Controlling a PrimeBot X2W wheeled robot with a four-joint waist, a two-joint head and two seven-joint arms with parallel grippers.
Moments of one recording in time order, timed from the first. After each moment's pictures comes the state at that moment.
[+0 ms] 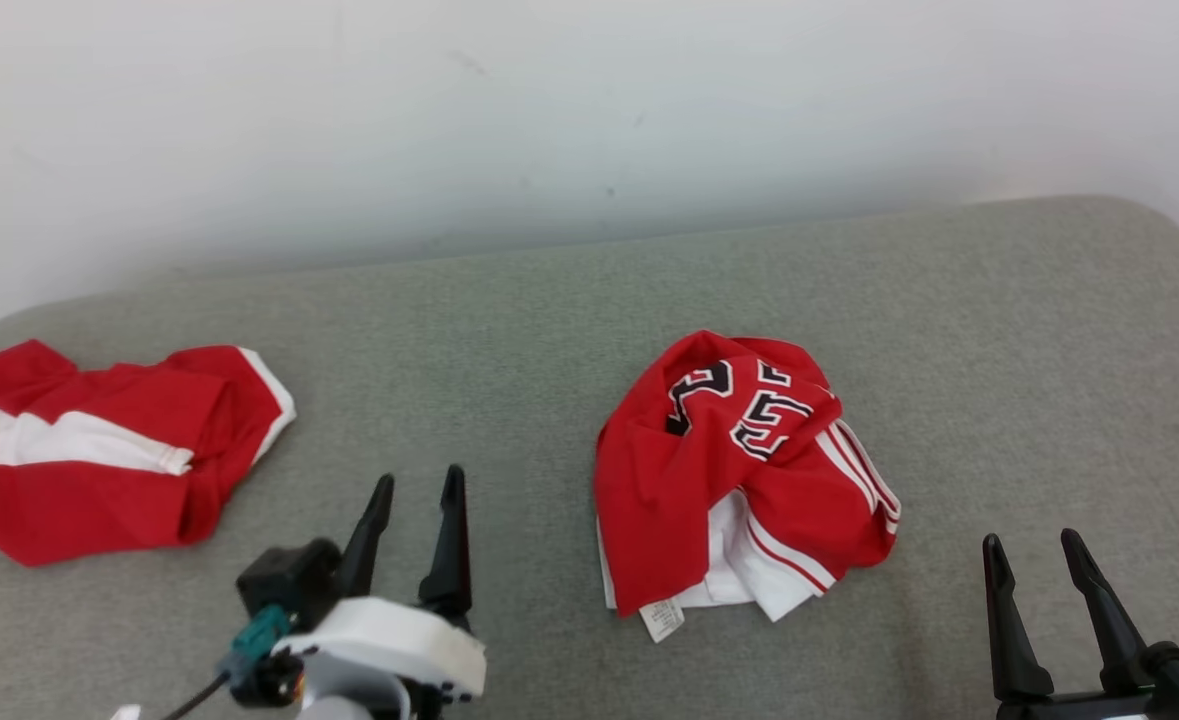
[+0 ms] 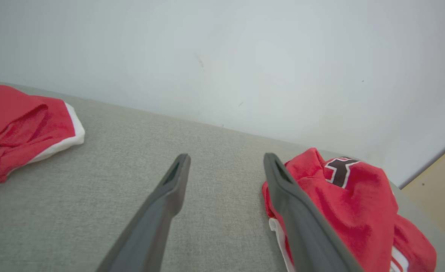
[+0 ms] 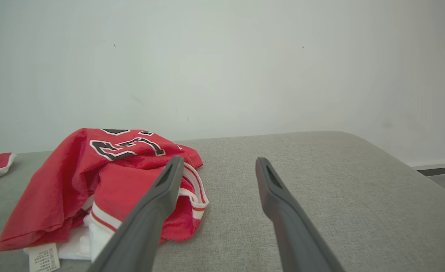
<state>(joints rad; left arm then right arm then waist) -0.27 0.09 -0.33 0.31 -0.50 0.12 -0.26 -0.01 -0.06 0.02 0.14 0.24 0.13 -0.26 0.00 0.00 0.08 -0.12</state>
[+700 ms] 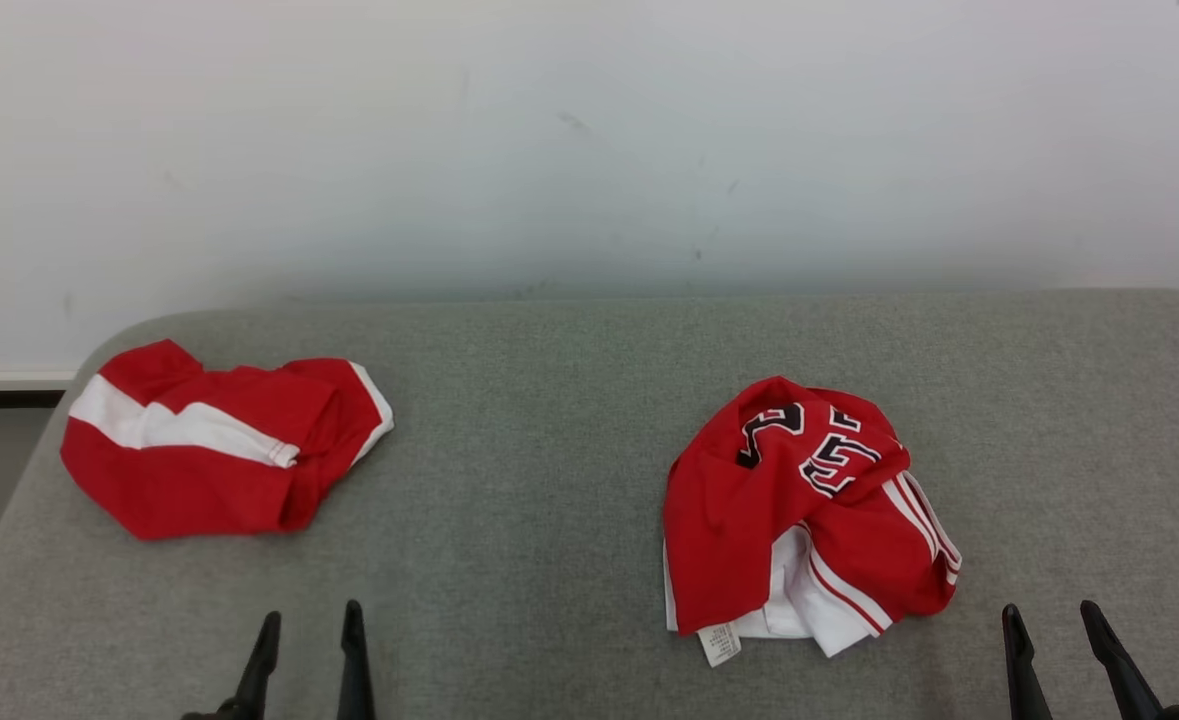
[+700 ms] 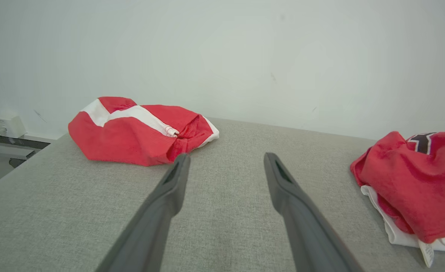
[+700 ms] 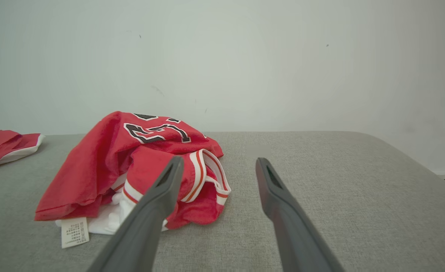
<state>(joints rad) 0.08 0.06 -0.11 0.11 -0.19 0.11 -0.26 0.09 -0.07 -0.01 0.16 0.22 0.13 -0.26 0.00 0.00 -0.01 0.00</state>
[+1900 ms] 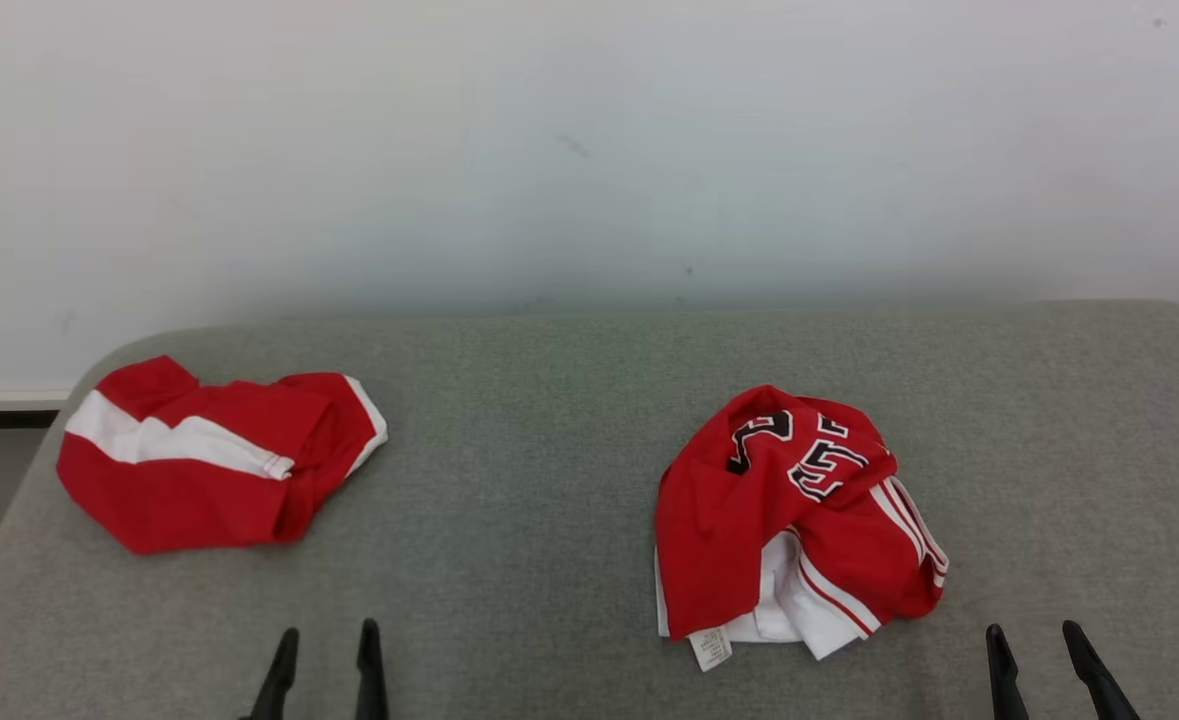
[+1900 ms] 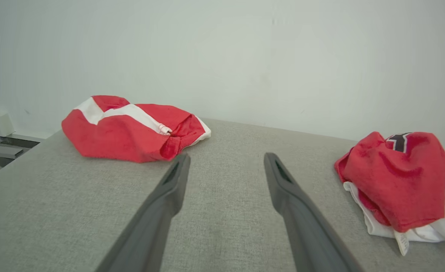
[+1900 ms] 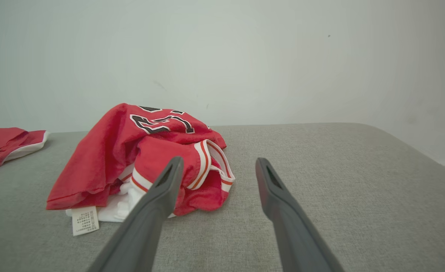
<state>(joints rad) 0.13 0.05 -0.09 0.07 -0.20 0.07 -0.26 0.11 -0.06 0.00 0.18 0.22 0.13 -0.26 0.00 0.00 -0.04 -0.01</state>
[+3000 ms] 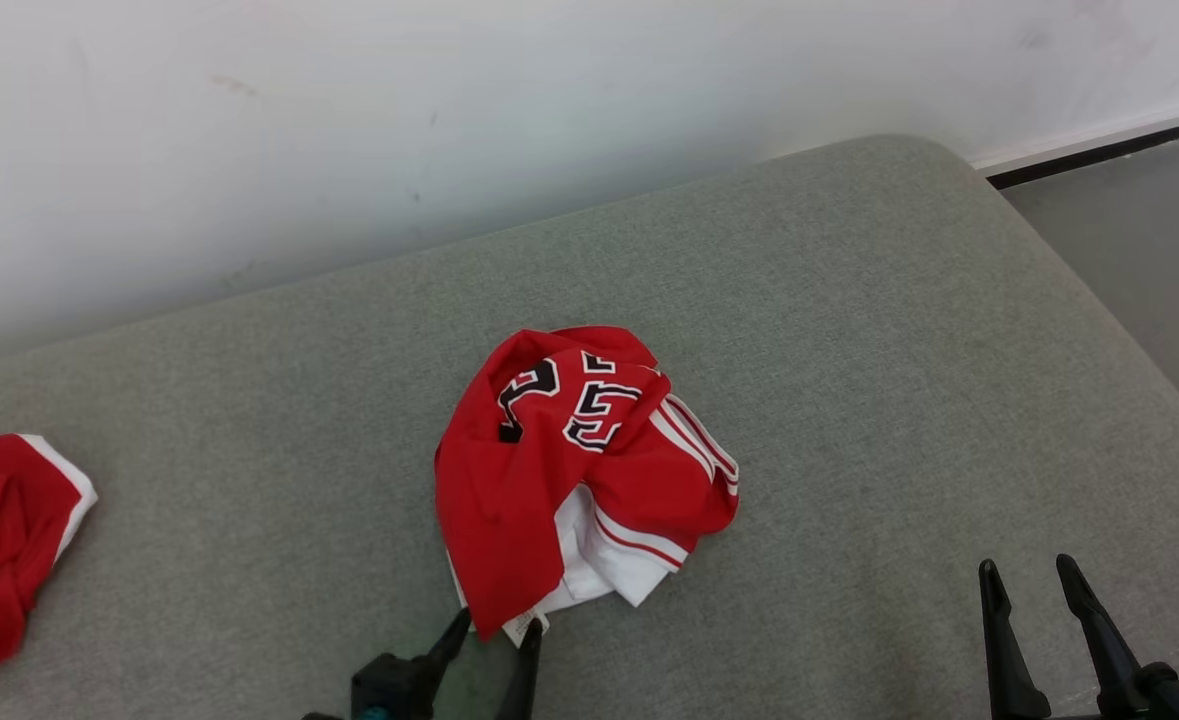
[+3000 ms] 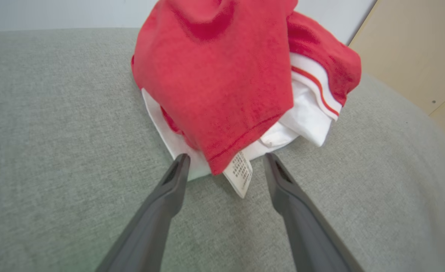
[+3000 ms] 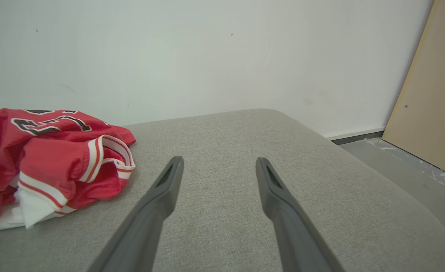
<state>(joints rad) -0.13 0.05 -0.37 0.45 -0.23 0.00 -0.26 0.02 -0.06 0.02 0.15 0.24 0.13 -0.26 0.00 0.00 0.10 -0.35</state>
